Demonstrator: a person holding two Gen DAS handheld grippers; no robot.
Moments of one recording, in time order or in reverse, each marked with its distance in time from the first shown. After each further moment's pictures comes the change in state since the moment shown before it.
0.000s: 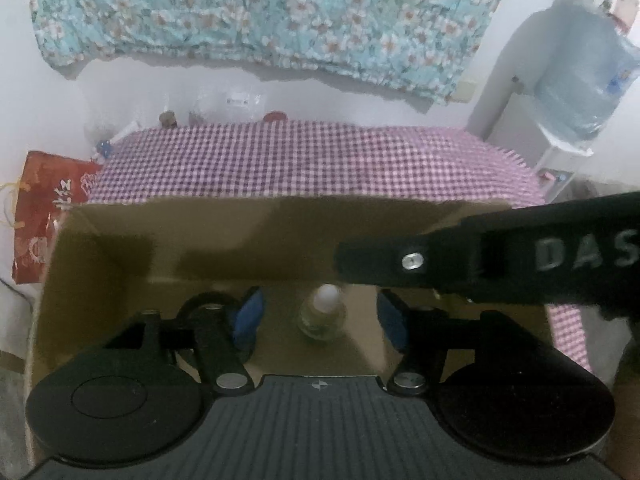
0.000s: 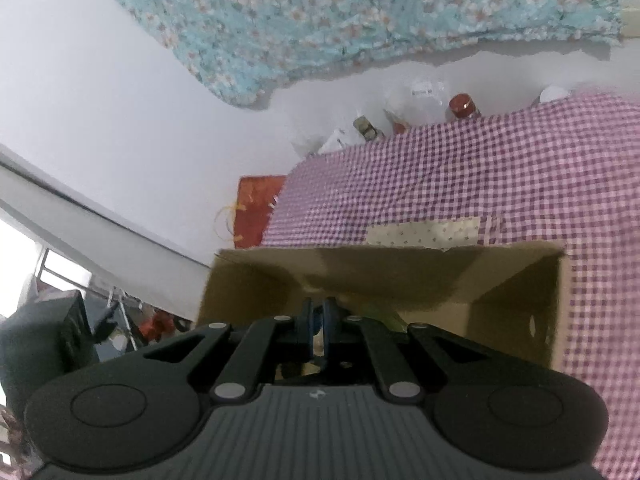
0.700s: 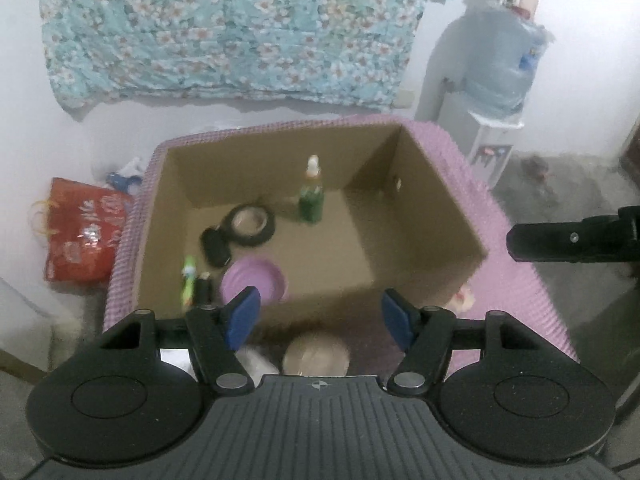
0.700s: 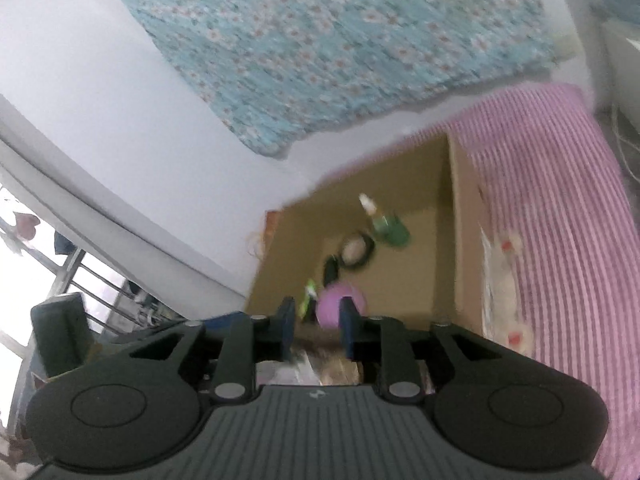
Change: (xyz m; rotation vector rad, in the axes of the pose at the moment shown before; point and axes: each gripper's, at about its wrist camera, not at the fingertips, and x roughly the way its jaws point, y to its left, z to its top) left arm -0.146 0.015 -0.148 0.156 -0.130 -0.053; right arm -0.156 0.039 -0.189 0.038 -0.224 -0.005
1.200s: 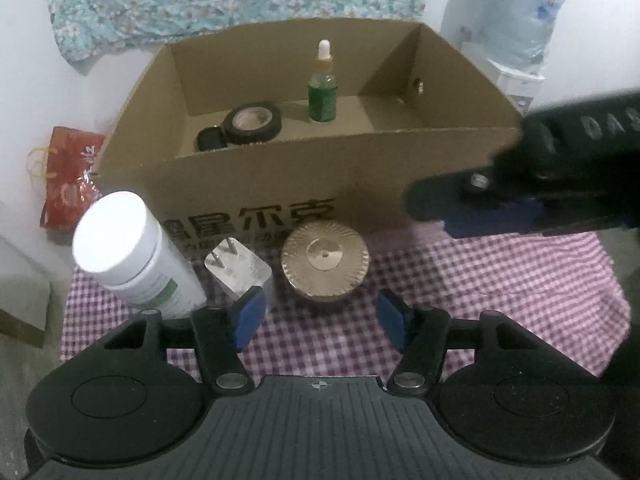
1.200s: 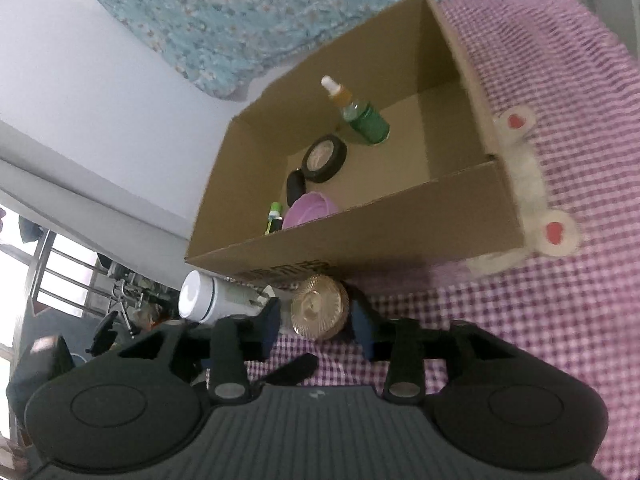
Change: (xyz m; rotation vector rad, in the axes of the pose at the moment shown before) left arm 0.060 0.007 -0.074 -0.014 0.099 0.033; right arm 0.087 -0.016 -0.055 0.094 0.148 -0.064
